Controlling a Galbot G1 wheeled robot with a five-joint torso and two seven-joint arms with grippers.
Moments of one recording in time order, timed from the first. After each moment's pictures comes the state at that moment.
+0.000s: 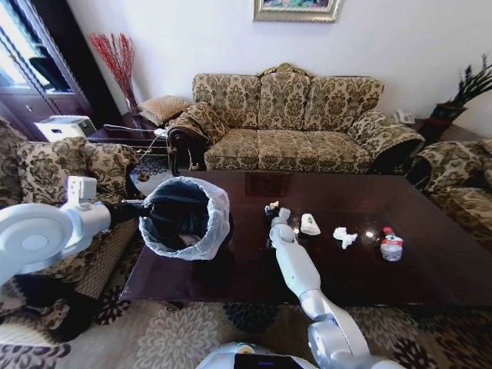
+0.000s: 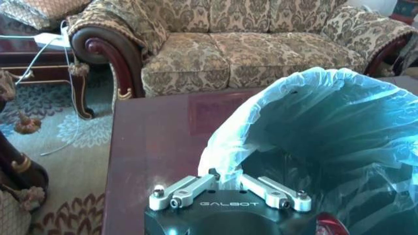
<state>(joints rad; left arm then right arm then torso) 1.71 -0.30 -1.31 -2.28 -1.67 0.73 -0.32 -0.58 1.61 0.36 0.94 0.35 -0.11 0.19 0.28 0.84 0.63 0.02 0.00</state>
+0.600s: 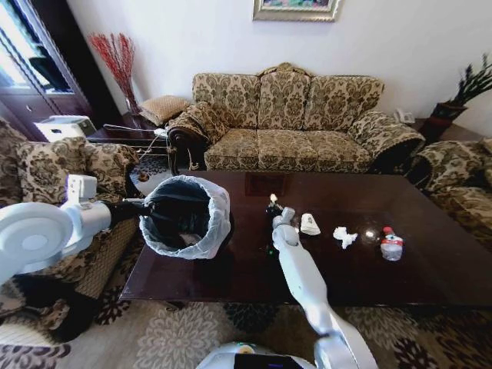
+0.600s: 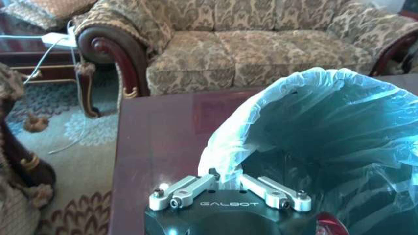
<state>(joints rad) 1.73 -0.29 -1.33 -2.28 -1.68 0.73 -0.34 -0.84 1.50 0.29 1.52 0.52 -0.11 -0.02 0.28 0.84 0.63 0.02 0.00</state>
